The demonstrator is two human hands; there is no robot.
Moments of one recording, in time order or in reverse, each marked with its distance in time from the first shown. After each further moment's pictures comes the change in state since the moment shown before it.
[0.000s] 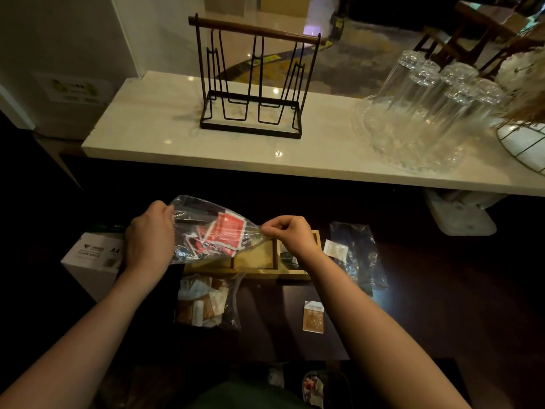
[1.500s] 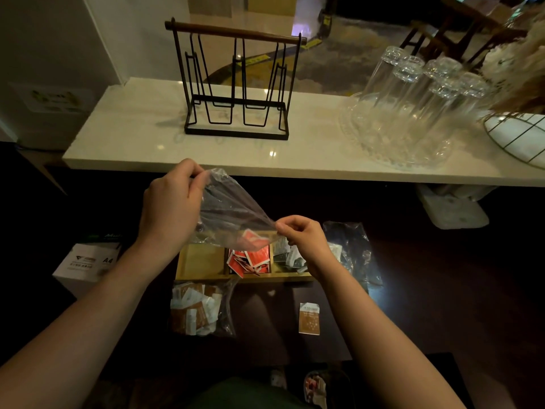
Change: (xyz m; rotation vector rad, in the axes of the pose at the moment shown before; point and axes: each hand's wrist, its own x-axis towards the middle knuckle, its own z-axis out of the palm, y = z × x) left_hand 0.016 0.089 -0.035 -0.276 -0.027 0.356; right_hand -0.011 0.011 -0.035 0.319 0.082 0.042
